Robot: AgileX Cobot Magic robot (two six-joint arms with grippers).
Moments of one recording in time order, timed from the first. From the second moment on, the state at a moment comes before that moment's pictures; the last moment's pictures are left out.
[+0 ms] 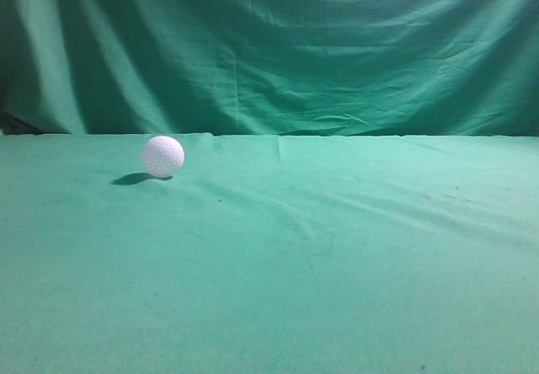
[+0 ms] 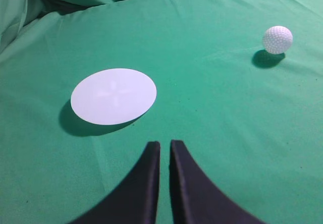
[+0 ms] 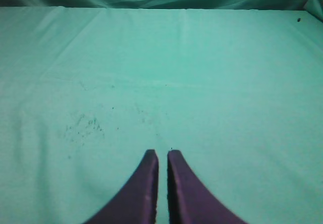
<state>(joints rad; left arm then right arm) -0.09 -0.01 0.02 0.01 0.35 0.15 0.16 -0.01 0.03 0.07 0.39 -0.10</state>
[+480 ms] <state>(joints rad) -0.09 -0.01 0.02 0.00 0.34 0.15 0.16 -0.01 0.03 0.07 0.39 -0.10</state>
